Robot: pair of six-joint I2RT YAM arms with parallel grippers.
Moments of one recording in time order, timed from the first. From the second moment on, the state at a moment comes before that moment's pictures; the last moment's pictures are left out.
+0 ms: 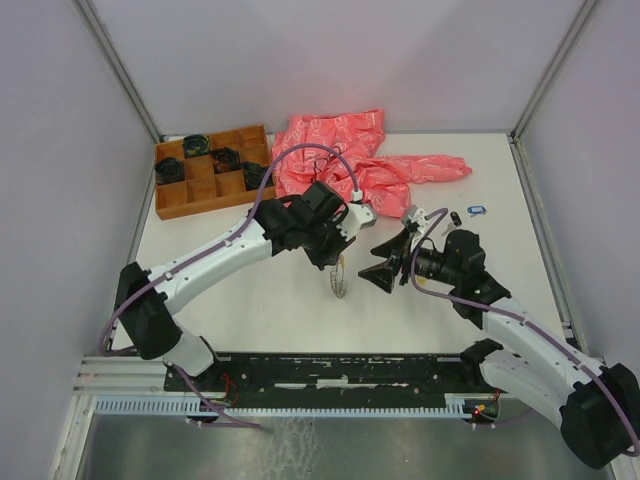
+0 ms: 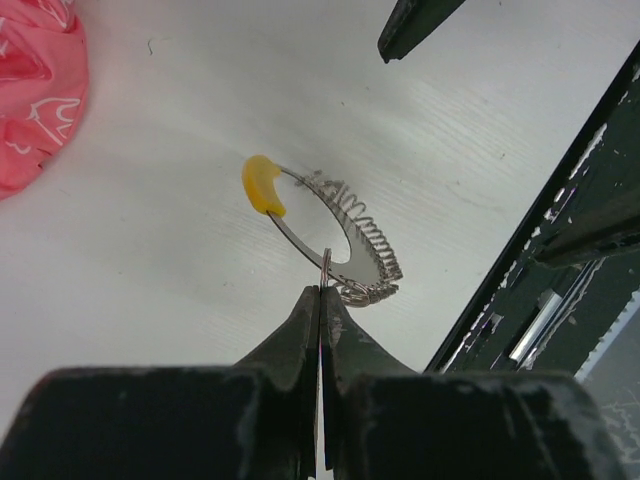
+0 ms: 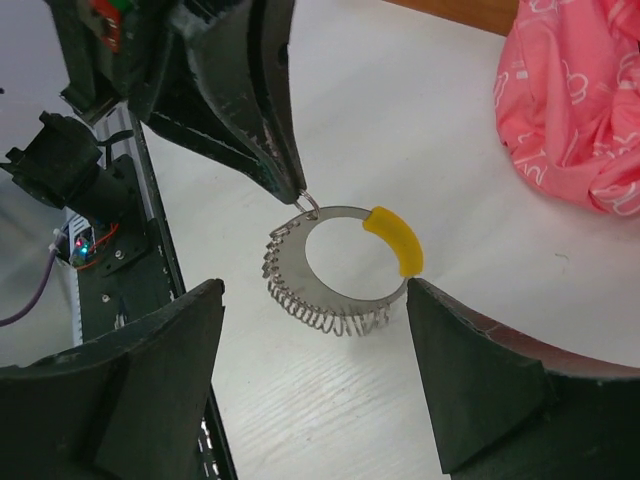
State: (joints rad) left arm -0.88 1.54 1.41 -0.84 0.17 0.16; right arm 0.48 0.89 0.46 0.25 -0.67 0.23
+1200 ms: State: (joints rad) left arm -0.88 1.43 1.38 -0.85 0.33 0.28; right arm 0.62 1.07 0.45 0.63 -0.84 0.02
